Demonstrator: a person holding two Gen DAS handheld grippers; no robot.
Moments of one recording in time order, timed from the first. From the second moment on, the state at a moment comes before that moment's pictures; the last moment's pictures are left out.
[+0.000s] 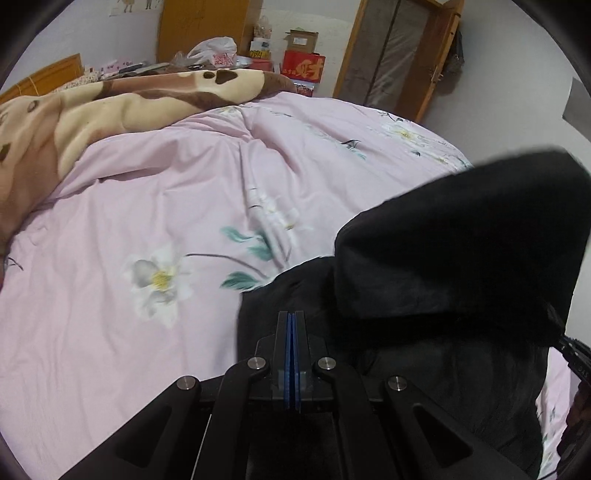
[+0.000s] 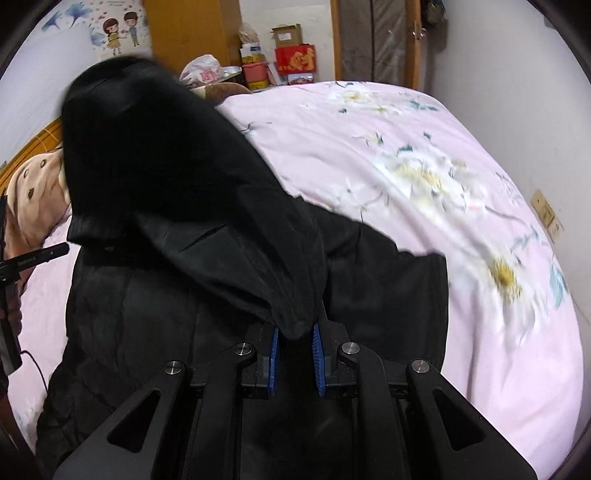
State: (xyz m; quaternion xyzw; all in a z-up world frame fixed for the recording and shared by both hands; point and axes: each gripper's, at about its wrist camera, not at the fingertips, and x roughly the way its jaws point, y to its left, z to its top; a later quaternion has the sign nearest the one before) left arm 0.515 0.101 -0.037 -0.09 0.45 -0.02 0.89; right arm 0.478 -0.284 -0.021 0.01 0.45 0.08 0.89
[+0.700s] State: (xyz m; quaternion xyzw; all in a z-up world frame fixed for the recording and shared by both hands) left arm 0.494 0.076 -0.007 -0.10 0.44 -0.10 0.88; right arm 0.408 -0.162 0.011 -0.11 0.34 0.25 0.90
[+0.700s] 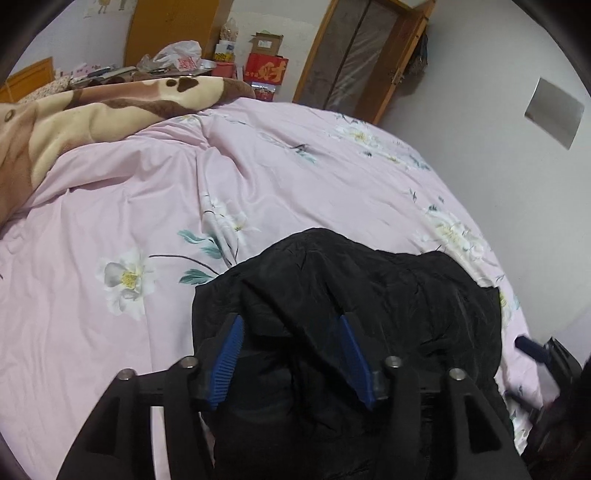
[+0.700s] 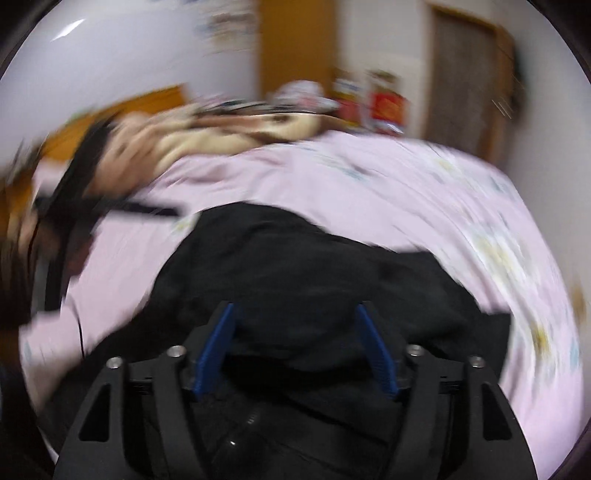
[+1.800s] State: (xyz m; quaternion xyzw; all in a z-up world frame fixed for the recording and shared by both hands) left arm 0.510 0.054 0.001 -0.05 0.44 -0.03 0.90; right arm 0.395 -0.157 -0.012 -0.08 0.41 0.31 0.85
